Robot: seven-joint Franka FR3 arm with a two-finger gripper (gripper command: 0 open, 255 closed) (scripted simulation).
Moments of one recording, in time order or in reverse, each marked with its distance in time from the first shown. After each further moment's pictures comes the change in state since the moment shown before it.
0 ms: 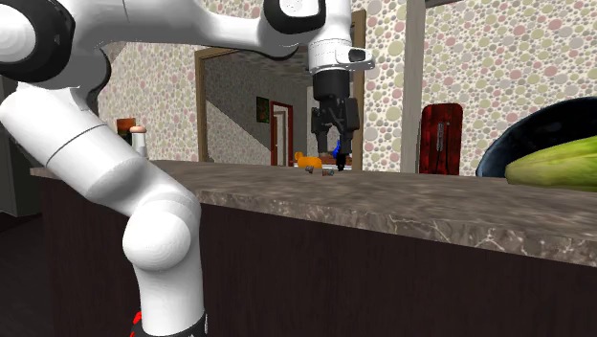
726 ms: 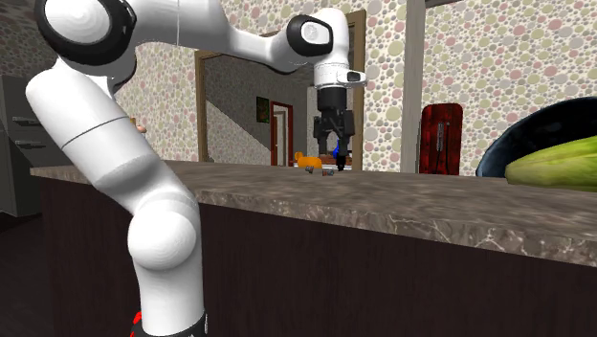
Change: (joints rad) arm 0.070 0.191 0.170 0.117 0.081 0.041 0.161
